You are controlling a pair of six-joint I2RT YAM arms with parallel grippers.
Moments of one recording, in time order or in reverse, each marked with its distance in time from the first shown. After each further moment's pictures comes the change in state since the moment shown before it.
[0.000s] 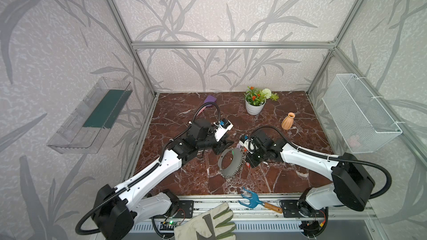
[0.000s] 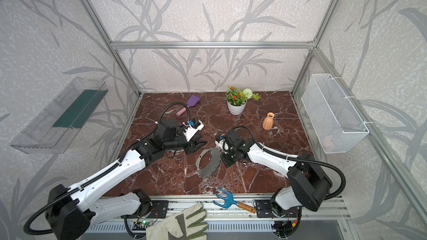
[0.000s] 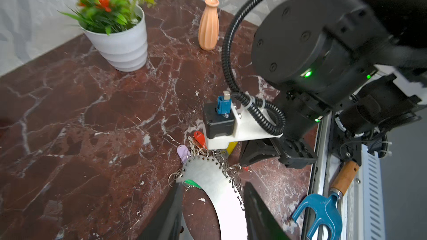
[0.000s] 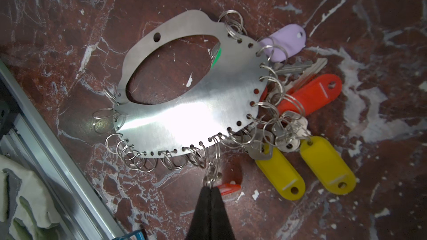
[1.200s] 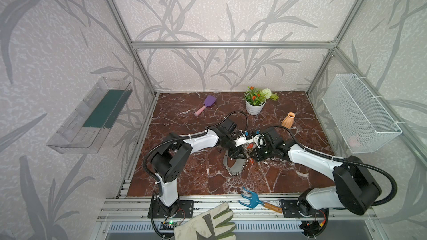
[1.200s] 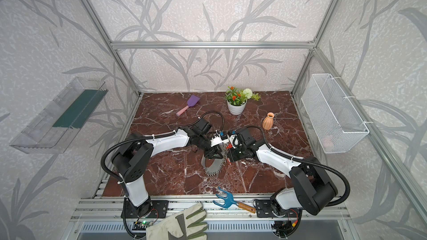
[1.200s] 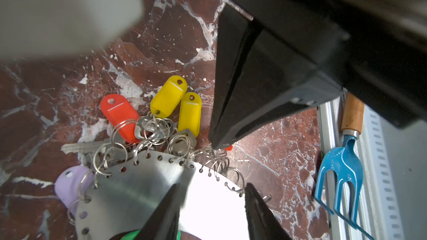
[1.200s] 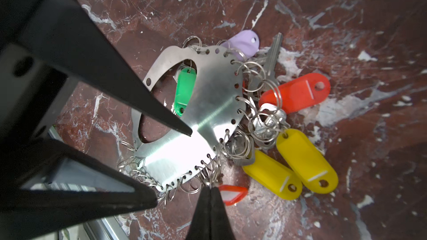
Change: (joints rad) left arm -0.075 0.646 0.252 -0.065 0.235 0.358; right arm -0.185 -0.050 -0.123 0.167 -0.148 0.147
